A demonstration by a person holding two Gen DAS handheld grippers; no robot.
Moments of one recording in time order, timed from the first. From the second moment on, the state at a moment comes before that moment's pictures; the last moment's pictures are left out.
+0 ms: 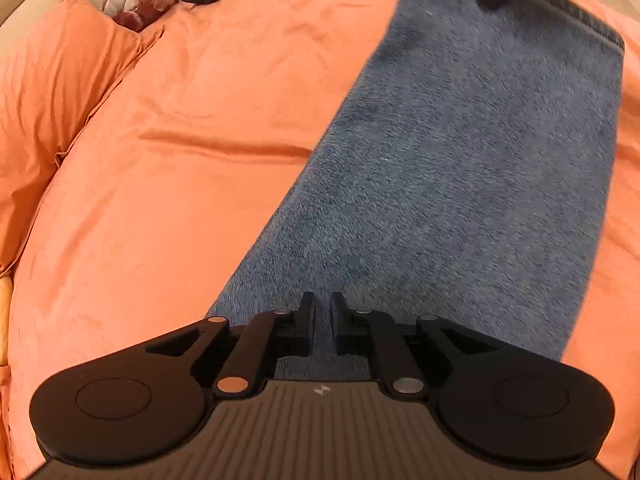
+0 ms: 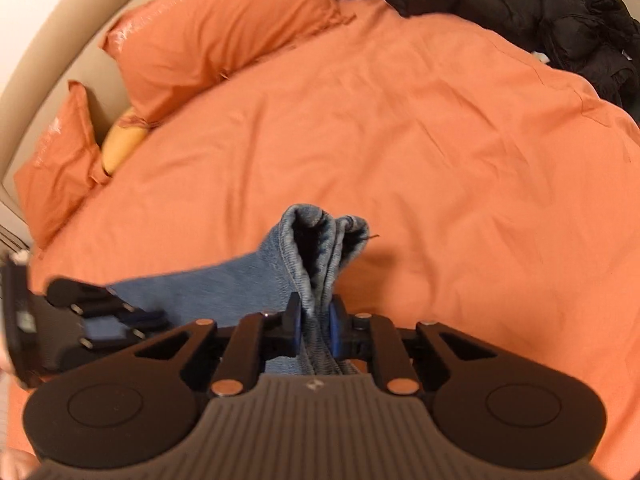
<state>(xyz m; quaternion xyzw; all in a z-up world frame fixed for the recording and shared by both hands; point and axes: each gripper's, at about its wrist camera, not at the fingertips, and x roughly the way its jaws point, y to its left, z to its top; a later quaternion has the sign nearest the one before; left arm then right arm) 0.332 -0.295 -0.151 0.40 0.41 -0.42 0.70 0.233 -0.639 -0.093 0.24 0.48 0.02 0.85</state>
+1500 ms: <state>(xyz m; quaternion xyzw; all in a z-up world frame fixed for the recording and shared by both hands) 0.323 -0.009 -0.121 0.26 0.49 -0.33 0.76 0.366 -0.172 -0.169 0.10 0.61 0.12 0.77</state>
